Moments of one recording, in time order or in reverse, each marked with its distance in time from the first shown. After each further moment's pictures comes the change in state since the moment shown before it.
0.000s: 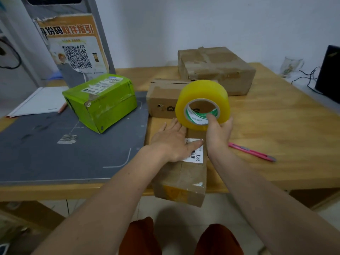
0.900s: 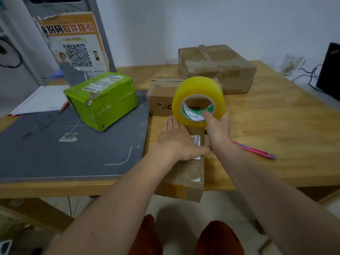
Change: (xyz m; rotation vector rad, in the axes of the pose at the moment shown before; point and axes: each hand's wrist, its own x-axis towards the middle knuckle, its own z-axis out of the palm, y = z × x) left_hand -0.002 0.023 -0.002 0.050 -0.013 -0.164; right_hand 0.004 -0.008 -0.003 -0.160 -0.142 -0.017
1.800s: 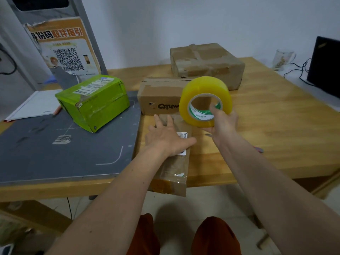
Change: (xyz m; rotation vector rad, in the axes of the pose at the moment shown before) left_hand -0.001 0.006 0.003 -0.148 0.032 -0.215; right_hand 0.016 -0.017 -0.035 0.233 0.080 0.297
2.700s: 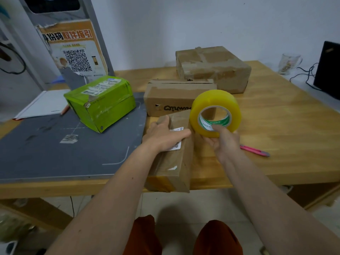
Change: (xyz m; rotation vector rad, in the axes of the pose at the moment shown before) left_hand 0.002 -0.027 -0.014 -0.467 -0.053 -0.050; right_hand -0.011 0.030 -0.013 0.211 -0.035 0.161
